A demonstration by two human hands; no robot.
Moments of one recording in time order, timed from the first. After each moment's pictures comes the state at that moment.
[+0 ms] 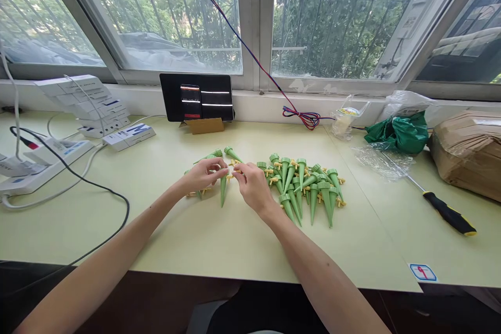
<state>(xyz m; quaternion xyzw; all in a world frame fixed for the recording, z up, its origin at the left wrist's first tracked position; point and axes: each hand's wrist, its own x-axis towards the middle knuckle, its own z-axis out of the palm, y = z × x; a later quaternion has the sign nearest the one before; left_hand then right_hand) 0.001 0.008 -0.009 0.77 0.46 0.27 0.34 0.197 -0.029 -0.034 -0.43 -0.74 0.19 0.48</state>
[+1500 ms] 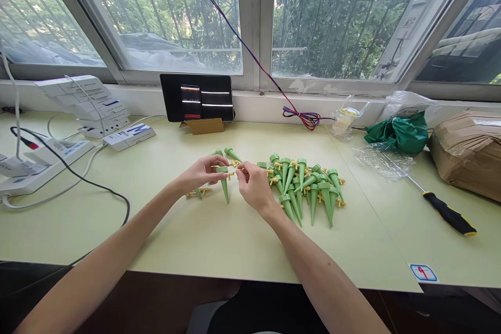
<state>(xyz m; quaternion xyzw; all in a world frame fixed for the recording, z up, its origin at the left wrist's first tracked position) -0.004 0.011 -0.006 0.71 0.42 0.30 0.48 0.197 -0.031 -0.031 -0.46 -0.71 0.23 0.49</state>
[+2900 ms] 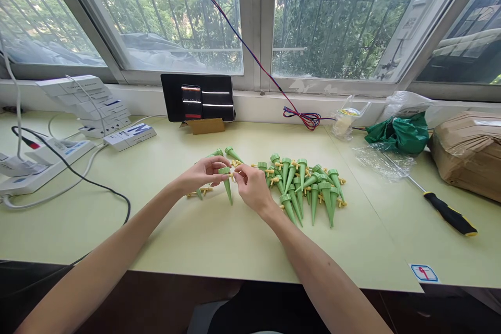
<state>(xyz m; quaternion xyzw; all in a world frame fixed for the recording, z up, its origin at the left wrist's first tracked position) -0.004 0.009 -0.005 0.71 0.39 0.27 0.52 0.194 -0.032 -0.032 -0.44 -0.71 0.28 0.47</state>
